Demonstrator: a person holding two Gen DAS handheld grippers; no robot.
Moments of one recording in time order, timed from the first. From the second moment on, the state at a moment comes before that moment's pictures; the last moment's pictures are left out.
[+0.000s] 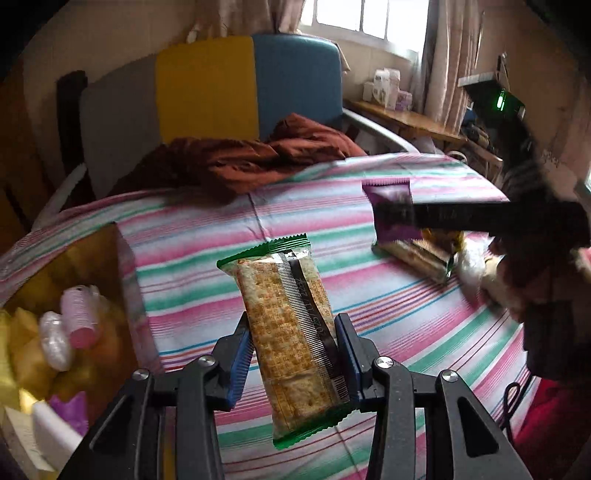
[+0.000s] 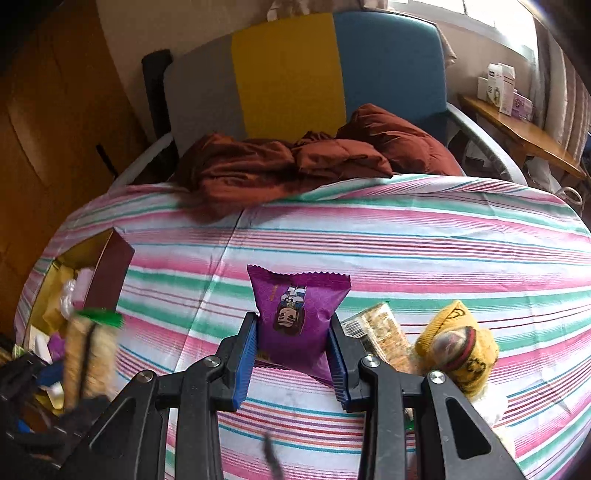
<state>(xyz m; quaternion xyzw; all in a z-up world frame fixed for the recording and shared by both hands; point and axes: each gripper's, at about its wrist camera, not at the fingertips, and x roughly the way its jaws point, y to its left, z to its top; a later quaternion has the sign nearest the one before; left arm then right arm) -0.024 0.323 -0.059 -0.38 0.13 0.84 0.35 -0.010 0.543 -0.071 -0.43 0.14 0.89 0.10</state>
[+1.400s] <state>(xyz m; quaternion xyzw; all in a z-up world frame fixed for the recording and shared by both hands) -0.039 0.103 -0.007 -0.33 0.04 0.92 0.19 -0.026 0.315 -0.019 -0.39 0.12 0.91 -0.07</state>
